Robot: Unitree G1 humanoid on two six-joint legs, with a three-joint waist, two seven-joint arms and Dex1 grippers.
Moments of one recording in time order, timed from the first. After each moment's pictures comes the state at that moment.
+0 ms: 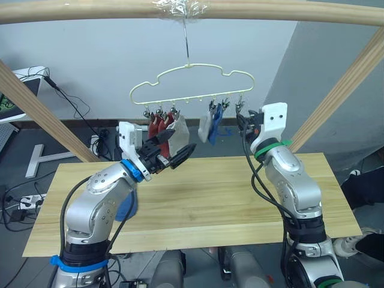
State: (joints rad) left arm -0.27 0.43 0.12 -0.39 -0.59 0.58 -0.59; right arm -0.51 -0.12 0.03 -0.22 0.16 0.52 0.08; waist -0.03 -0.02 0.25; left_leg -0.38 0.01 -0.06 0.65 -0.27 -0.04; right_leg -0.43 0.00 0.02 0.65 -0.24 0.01
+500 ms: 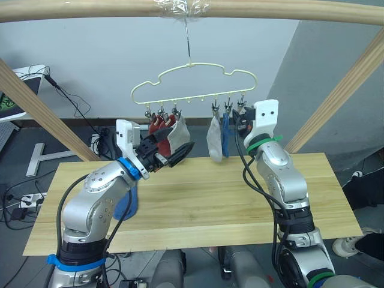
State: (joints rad) left arm -0.28 0.44 0.12 -0.39 -0.59 0.58 -0.58; right arm -0.57 -0.06 0.03 -0.09 0.10 0.44 0.06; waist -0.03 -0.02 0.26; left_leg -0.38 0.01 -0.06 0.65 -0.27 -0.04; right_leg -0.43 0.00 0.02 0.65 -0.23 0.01
